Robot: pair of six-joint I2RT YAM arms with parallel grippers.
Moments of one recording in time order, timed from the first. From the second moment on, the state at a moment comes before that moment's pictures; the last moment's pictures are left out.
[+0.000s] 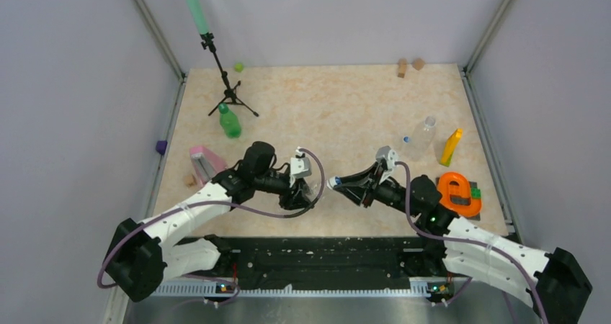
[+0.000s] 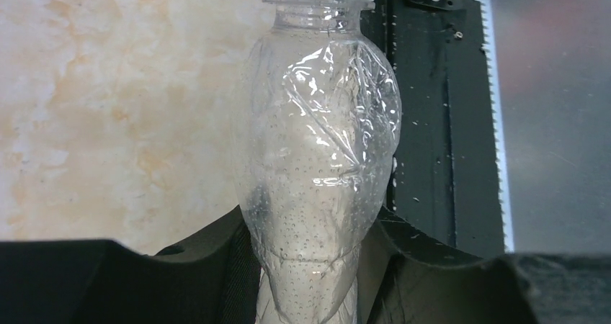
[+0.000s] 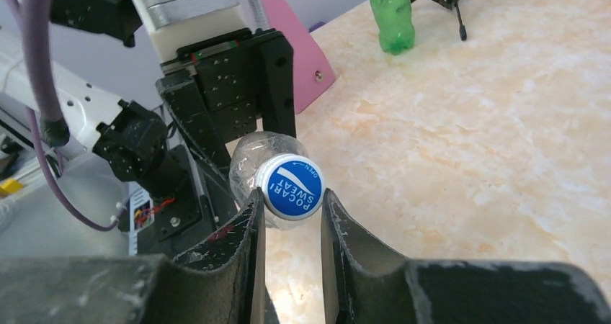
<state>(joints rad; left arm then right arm) -0.64 1.13 0.67 -0.21 0.86 0.28 0.83 0.72 0.28 0.52 -0.29 0.31</state>
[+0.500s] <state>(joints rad) -0.67 1.05 0.57 -0.08 0.64 0.24 0.83 0.75 0.24 0.60 -0.19 0.52</state>
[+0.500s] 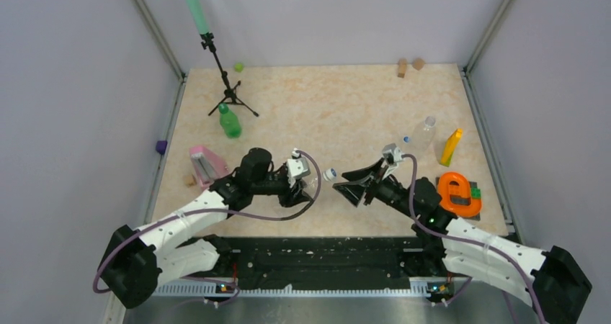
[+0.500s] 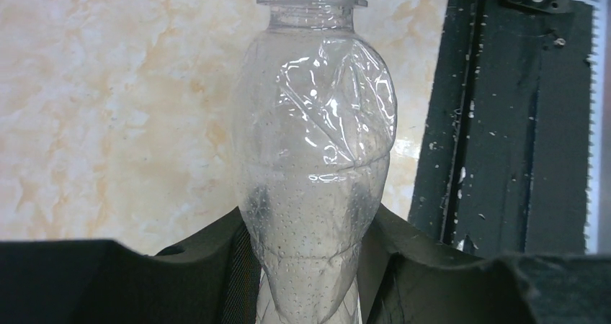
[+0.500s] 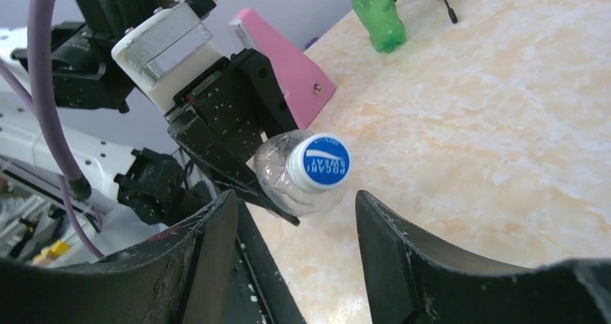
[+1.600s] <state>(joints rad) -1.07 0.94 0.43 0.14 -0.21 0.52 0.83 0.85 0.22 0.63 -0.04 1.03</state>
